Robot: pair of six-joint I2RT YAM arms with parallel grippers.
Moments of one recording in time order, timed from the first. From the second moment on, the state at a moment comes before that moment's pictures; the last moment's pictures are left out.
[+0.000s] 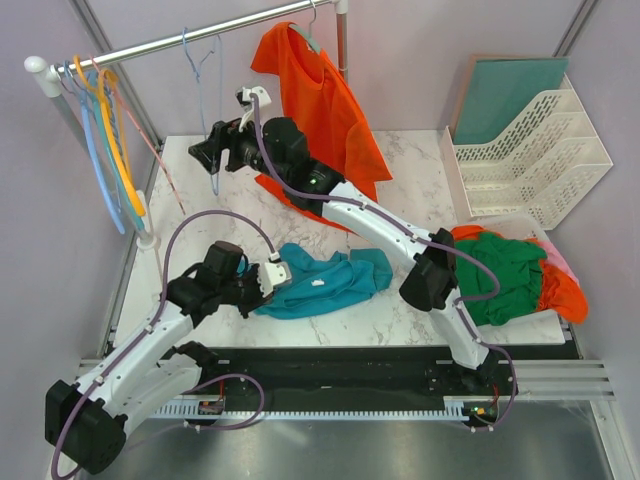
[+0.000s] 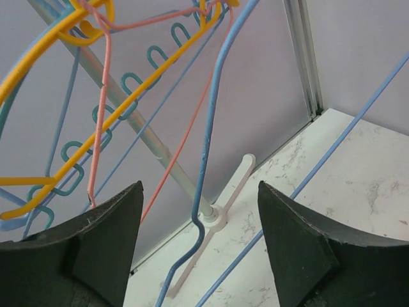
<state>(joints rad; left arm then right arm) -0.48 0.83 0.59 -0.66 0.44 0.59 0.93 2.24 2.36 -0.01 -0.05 0.42</state>
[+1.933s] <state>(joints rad) -0.48 0.83 0.56 -0.63 0.45 0.59 0.87 2.09 2.22 0.06 -0.01 0.10</state>
